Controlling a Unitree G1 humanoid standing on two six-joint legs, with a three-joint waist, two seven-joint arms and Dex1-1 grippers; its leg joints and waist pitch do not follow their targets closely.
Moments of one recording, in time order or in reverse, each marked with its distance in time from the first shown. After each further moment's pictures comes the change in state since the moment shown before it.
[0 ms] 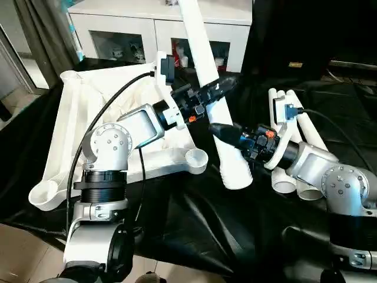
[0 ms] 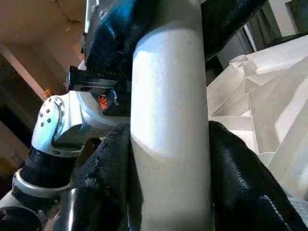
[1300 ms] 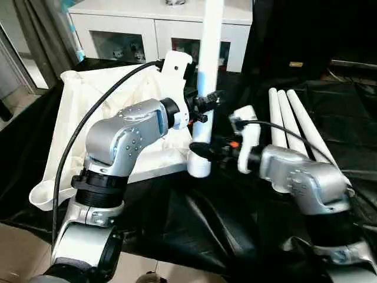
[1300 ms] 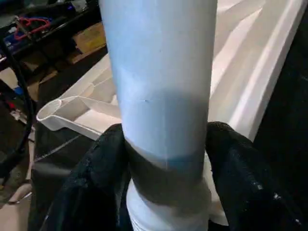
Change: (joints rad) left arm -0.006 0.097 -0.267 -0.168 0.355 -0.076 0.210; right arm -0.050 0.030 0.258 0.059 -0.290 -0.090 -0.243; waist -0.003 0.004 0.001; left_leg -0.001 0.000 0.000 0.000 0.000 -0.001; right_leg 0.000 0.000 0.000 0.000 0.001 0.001
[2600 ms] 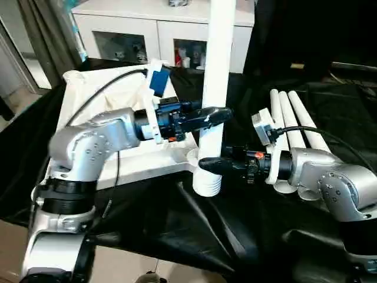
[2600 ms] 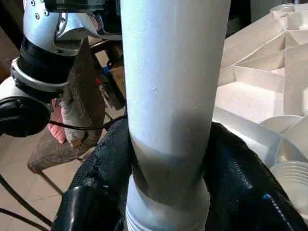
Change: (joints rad) left arm 0.067 0.135 0.079 0.018 -0.293 0.037 -0.542; right arm 0.069 -0.221 -0.010 -0.121 0.152 -0.041 0.439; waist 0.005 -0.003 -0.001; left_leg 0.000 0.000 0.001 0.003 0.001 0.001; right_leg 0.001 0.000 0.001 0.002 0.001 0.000
